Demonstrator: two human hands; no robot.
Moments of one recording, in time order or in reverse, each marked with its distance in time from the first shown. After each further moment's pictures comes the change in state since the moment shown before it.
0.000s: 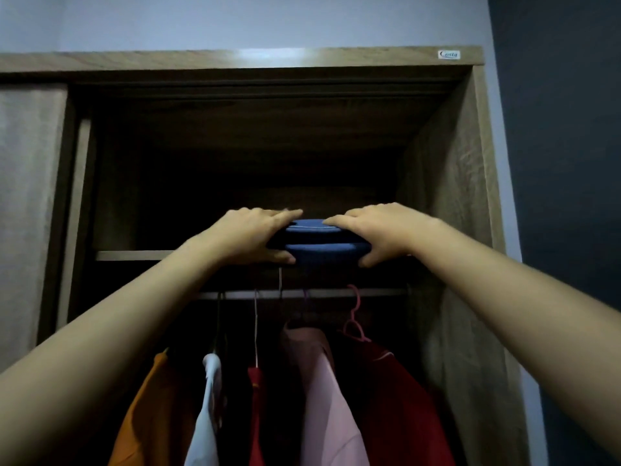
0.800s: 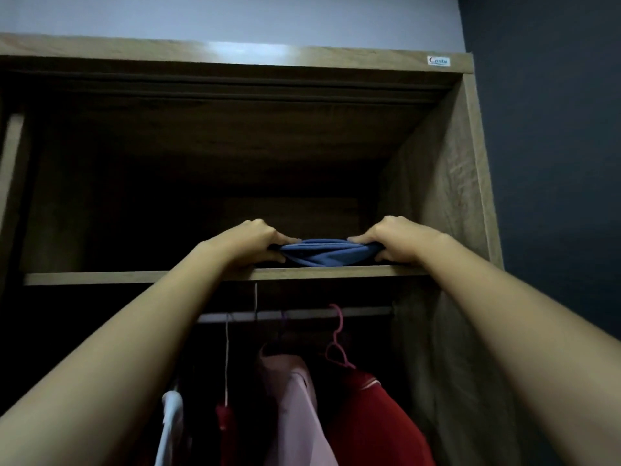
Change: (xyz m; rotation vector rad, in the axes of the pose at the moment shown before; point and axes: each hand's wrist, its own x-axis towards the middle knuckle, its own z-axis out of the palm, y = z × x) left_hand 0.084 -0.006 0.043 -0.183 -0.088 0.109; right_hand 0.017 0.070 0.050 0.100 -0.130 0.192
